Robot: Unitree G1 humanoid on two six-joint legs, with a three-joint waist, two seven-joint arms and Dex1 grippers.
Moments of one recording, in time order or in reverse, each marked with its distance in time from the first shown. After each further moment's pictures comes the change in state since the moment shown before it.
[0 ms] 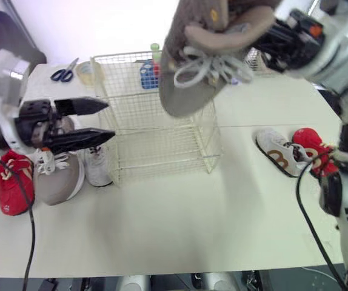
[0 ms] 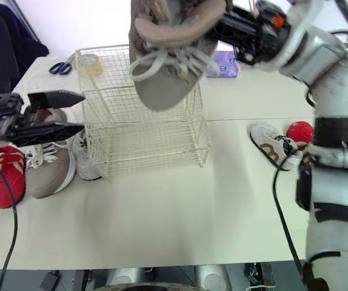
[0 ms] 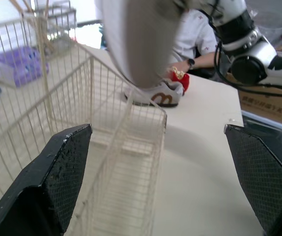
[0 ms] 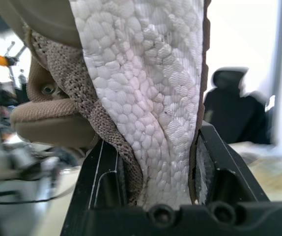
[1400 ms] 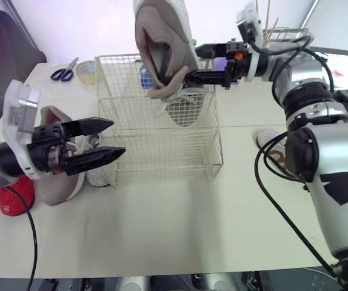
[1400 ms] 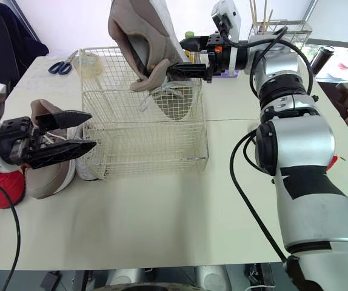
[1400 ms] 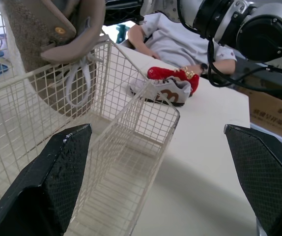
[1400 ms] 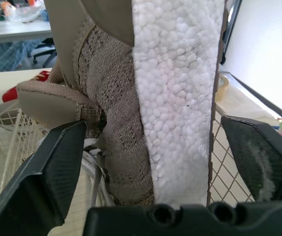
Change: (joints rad) left arm 0.195 -0.034 0.079 -0.170 -0.178 -0.037 0.256; right arm -0.297 0.243 -0.018 0.871 -0.752 -0.506 0.209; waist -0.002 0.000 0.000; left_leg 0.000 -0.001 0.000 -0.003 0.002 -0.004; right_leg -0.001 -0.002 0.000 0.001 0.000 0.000
